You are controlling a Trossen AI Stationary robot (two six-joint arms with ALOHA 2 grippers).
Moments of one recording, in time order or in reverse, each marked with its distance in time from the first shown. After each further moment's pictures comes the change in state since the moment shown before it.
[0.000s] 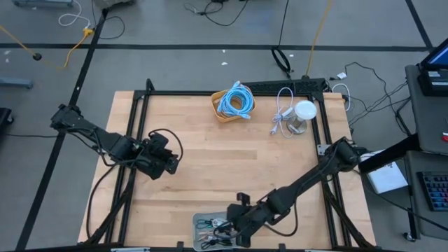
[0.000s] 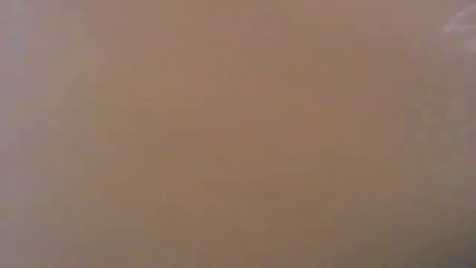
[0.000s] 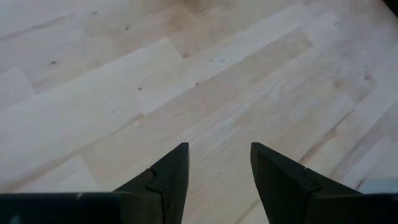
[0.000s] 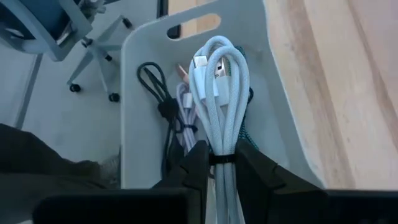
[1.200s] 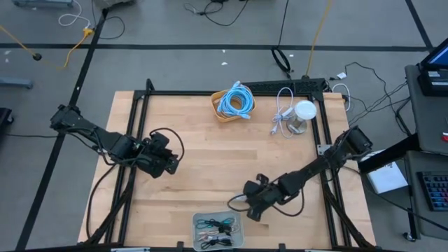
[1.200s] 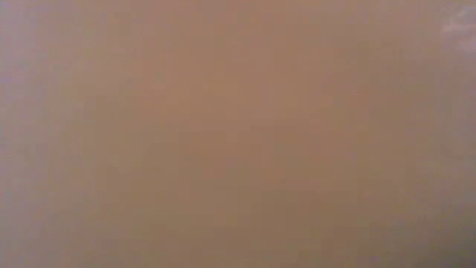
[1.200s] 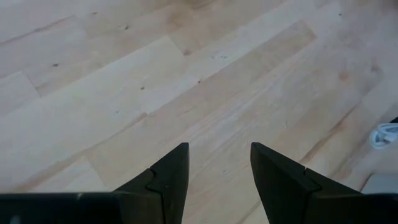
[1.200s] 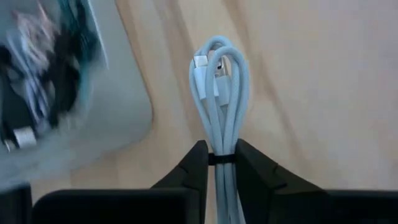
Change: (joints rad) left arm 0.020 0.000 0.000 -0.002 0.025 0.048; right arm -0.072 -0.193 -0.455 0.072 0.035 0.160
